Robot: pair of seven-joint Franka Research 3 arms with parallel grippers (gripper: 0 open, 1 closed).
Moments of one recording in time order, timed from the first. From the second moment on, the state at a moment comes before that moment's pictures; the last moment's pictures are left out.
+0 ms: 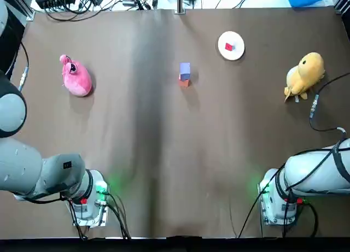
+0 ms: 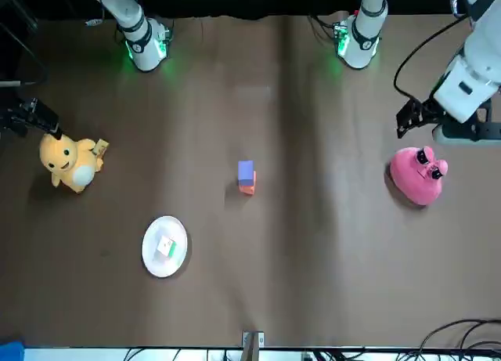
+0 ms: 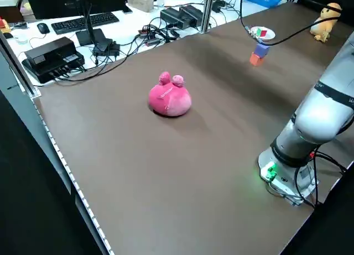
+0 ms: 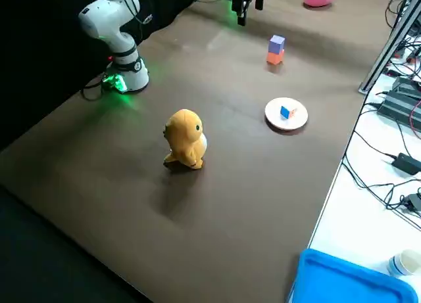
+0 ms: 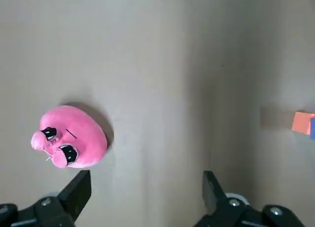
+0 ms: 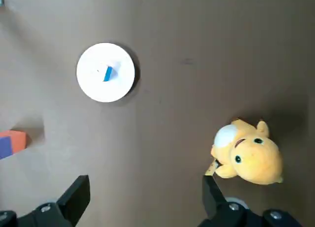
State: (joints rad) left arm 0.24 -0.01 -0.40 -1.60 0.00 1.66 -0.12; right arm -0.05 0.04 0.05 -1.48 0.04 1.56 0.06
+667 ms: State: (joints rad) left arm 0.25 0.03 -0.39 -1.59 0.00 1.66 -0.12; right arm -0.06 0.04 0.05 -1.49 0.06 1.55 0.05
